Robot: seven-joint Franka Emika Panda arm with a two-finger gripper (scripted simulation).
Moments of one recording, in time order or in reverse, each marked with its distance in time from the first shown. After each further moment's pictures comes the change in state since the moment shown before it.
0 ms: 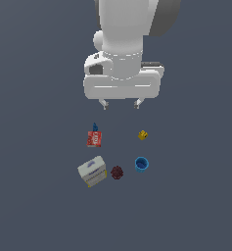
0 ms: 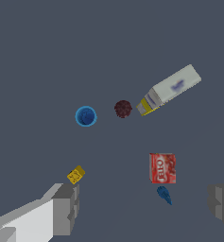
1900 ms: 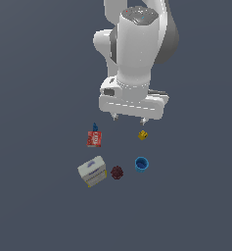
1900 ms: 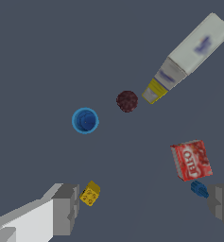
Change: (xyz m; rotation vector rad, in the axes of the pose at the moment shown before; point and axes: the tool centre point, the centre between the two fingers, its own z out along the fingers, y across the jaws) arm -0.005 -0.029 0.070 -0.010 0.001 0.239
